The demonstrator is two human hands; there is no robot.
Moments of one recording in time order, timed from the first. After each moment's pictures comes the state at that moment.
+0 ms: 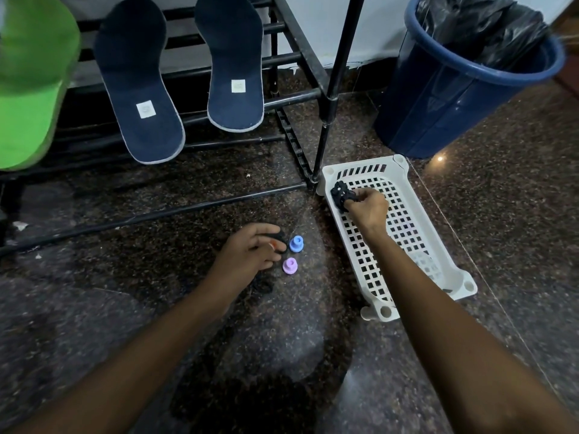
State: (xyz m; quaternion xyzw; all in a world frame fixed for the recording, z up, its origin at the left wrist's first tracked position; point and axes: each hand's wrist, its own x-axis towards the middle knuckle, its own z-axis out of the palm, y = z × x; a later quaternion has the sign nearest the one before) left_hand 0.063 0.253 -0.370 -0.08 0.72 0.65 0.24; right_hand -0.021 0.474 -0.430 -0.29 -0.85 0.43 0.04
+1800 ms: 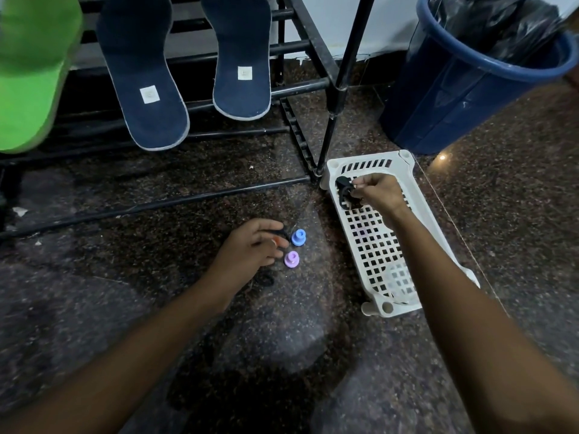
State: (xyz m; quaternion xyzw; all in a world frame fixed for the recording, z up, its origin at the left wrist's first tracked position) left_hand 0.066 0.253 -0.377 -0.08 0.71 0.66 0.24; right_hand -0.030 0.494 -0.409 -0.24 -0.83 0.50 -0.07
